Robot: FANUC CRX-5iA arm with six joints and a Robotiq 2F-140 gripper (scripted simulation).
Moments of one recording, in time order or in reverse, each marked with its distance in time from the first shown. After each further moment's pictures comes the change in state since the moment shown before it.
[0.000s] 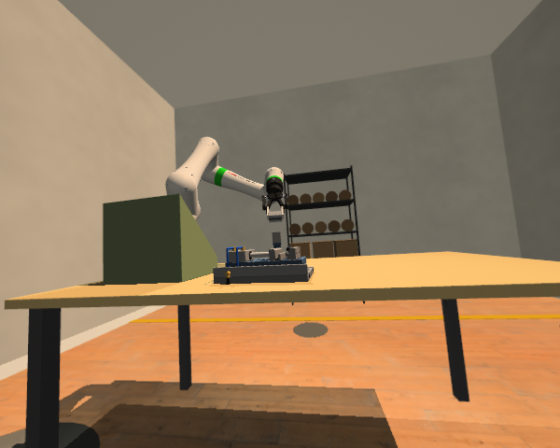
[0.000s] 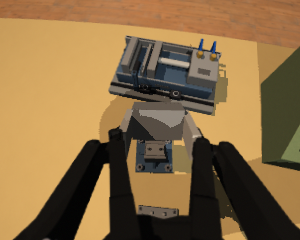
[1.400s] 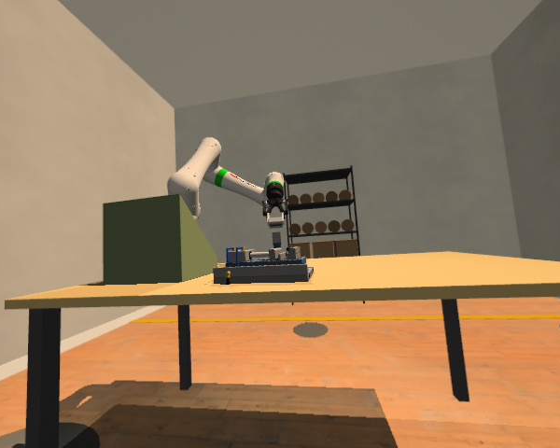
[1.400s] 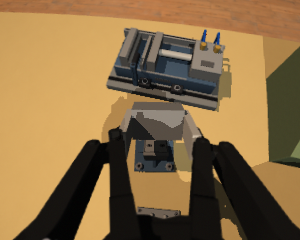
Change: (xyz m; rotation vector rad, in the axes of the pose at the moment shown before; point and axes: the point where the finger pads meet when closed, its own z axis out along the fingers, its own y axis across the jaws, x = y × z) arm -0.020 0.000 0.020 0.000 0.000 0.000
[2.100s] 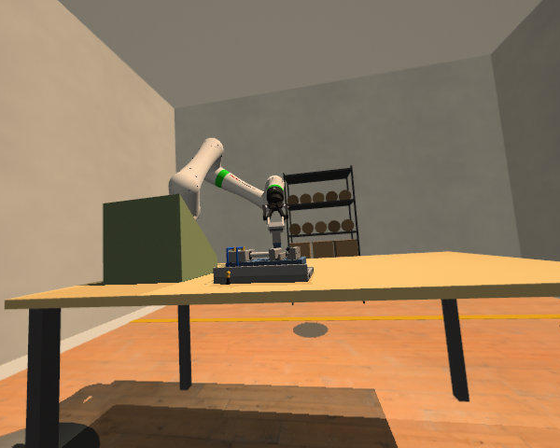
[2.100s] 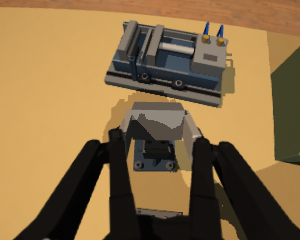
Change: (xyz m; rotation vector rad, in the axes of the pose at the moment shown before) arm -0.015 0.000 0.015 0.000 0.000 0.000
